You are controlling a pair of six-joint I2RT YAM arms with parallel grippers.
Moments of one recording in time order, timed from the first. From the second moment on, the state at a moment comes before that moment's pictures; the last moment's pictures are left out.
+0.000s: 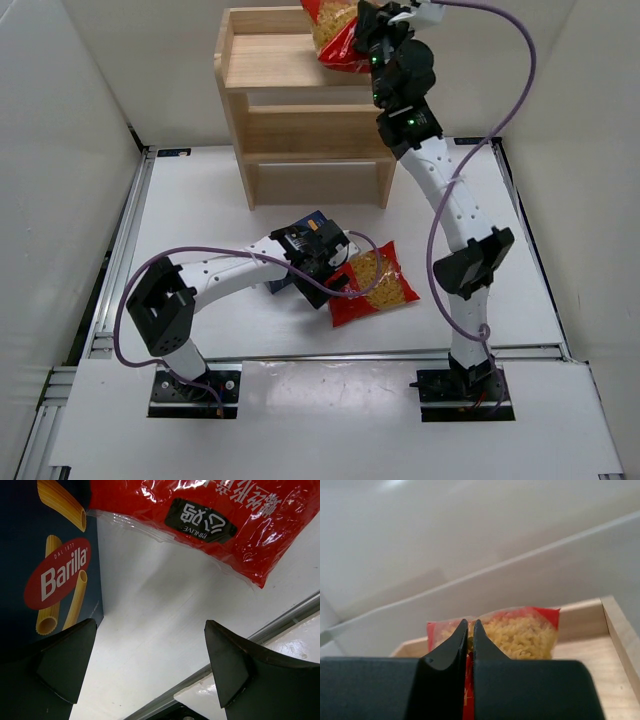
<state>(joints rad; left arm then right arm) -0.95 1.65 1.26 -0.86 -0.13 0.00 0.55 2.04 2.46 0.15 0.36 0.28</state>
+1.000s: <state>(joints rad) -1.02 2.00 1.73 -0.81 0.02 0.00 0.72 1.37 2.04 0.13 0.41 -0.15</state>
